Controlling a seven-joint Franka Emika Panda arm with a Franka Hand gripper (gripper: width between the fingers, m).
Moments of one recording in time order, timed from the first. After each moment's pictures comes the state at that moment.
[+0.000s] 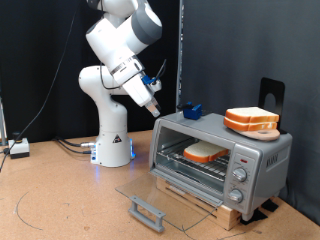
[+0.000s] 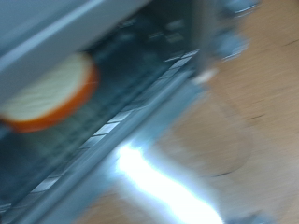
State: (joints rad) arm -0.28 -0.65 0.11 -2.78 0.84 2.17 -1.04
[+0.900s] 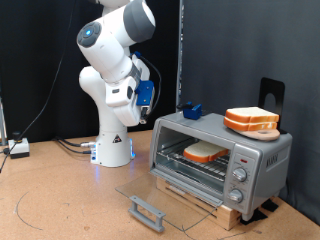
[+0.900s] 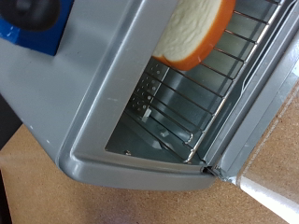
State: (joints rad) arm -0.39 -0.36 0.07 -2.48 0.55 1.61 -0.55
